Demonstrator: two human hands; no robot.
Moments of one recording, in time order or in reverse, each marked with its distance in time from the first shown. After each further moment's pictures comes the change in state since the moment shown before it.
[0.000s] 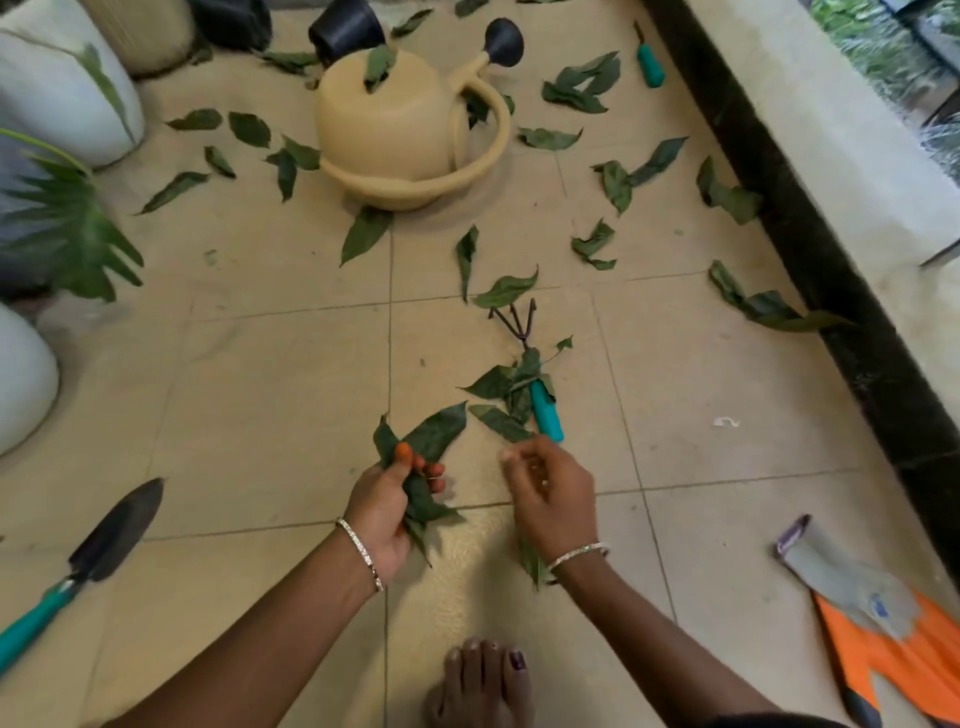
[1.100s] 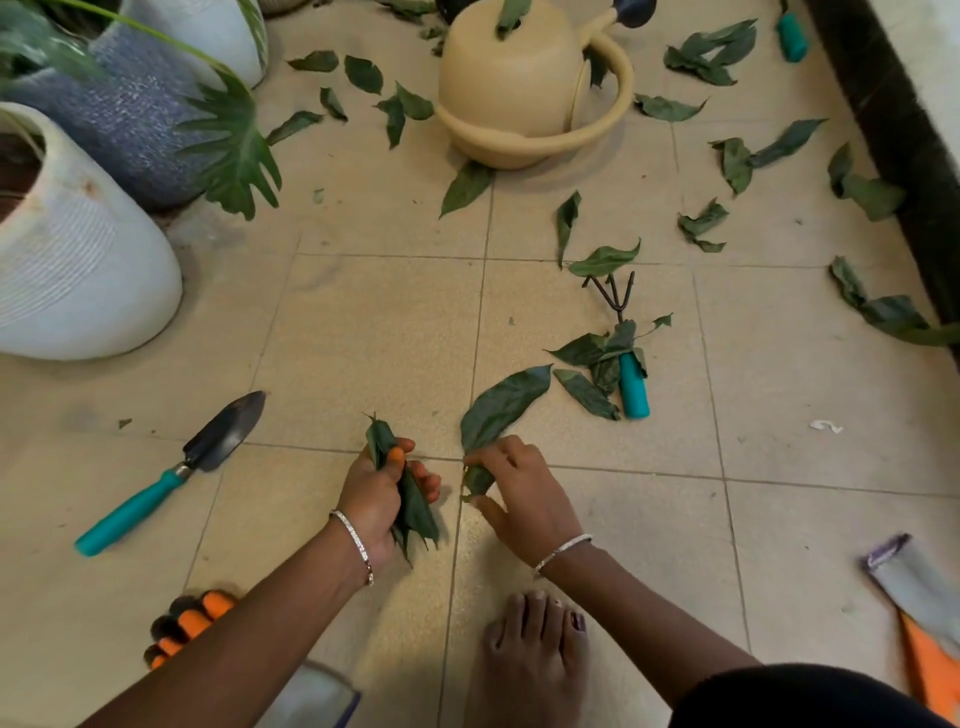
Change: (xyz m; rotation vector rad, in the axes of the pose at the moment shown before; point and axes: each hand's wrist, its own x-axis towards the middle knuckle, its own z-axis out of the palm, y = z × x) left_hand -0.021 -0.003 -0.100 0.014 0.142 0.111; right_hand -0.042 0.005 0.080 -0.436 -0.499 -0.446
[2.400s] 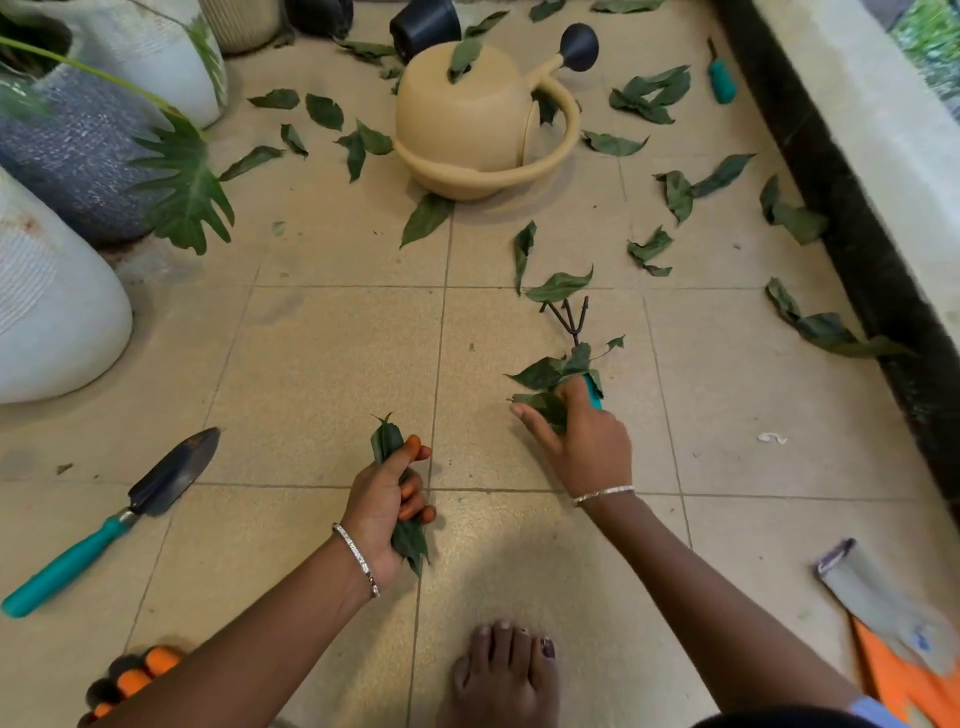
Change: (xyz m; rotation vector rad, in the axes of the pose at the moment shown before) left_hand 0.001 -0.200 0.039 0.655 -0.124 0.441; right_hand 0.035 0.062 -0.084 -0.118 0.373 0.248
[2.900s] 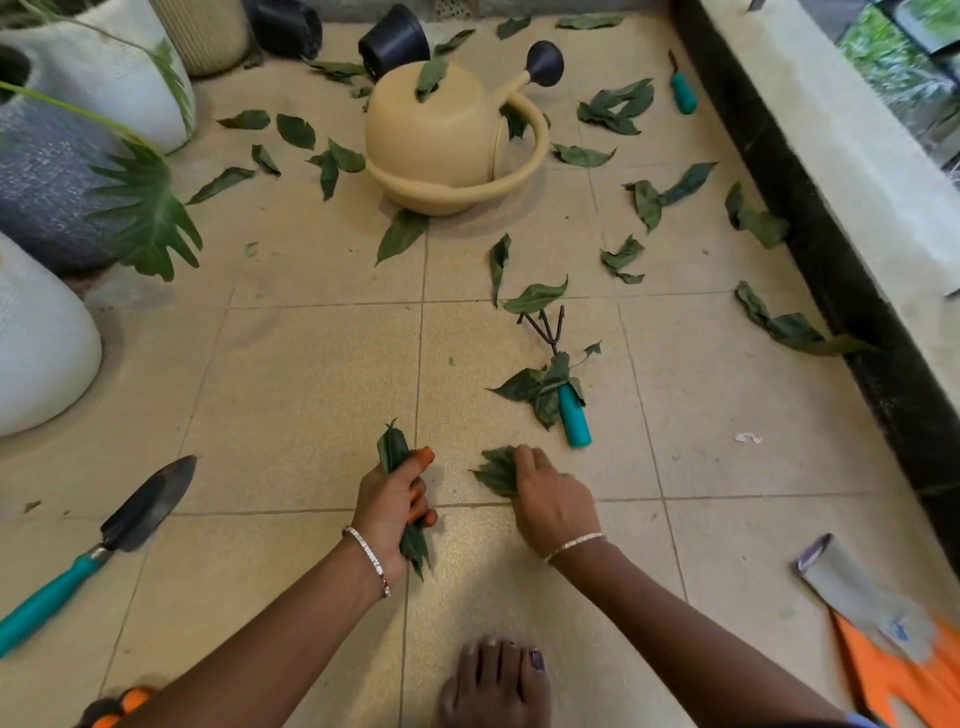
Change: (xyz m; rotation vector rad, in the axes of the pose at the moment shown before) left_hand 0.091 0.142 -0.099 -0.623 -0.008 -0.372; right_hand -0.040 0.004 0.021 -0.175 -0.392 -0.026
